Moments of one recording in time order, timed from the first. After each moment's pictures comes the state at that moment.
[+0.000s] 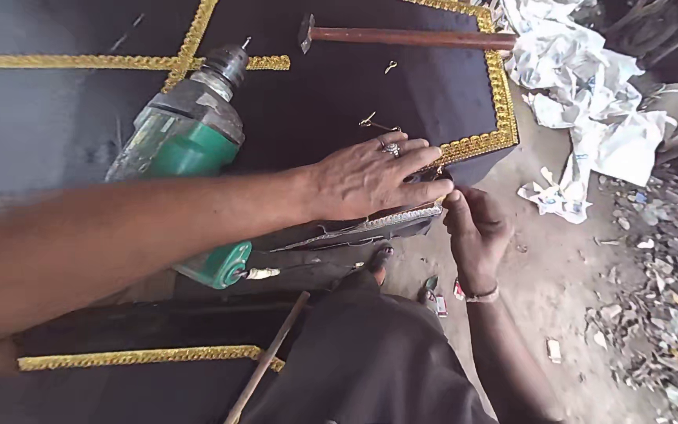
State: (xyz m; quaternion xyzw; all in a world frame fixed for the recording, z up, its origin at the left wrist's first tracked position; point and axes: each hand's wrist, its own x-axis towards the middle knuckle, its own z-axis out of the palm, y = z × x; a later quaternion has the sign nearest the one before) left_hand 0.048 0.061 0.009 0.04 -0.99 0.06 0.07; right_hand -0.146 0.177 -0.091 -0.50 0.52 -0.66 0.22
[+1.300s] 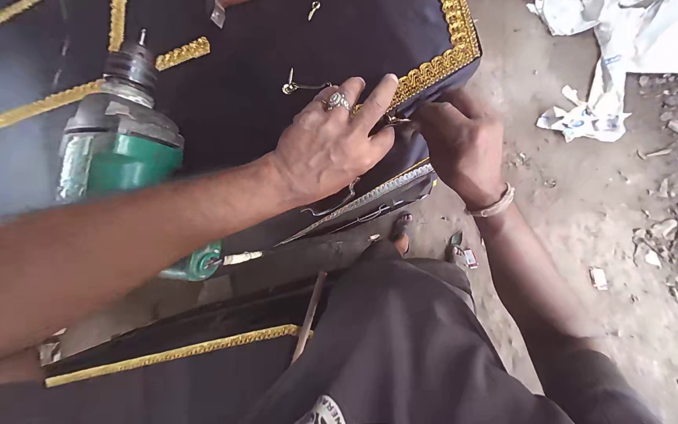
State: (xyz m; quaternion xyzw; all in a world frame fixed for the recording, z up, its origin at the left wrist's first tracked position) left_hand 0.011 0.084 0.008 0.15 -0.97 0.21 -0.01; right_hand -0.197 0.143 -0.089 -0.68 0.56 -0.47 -0.05
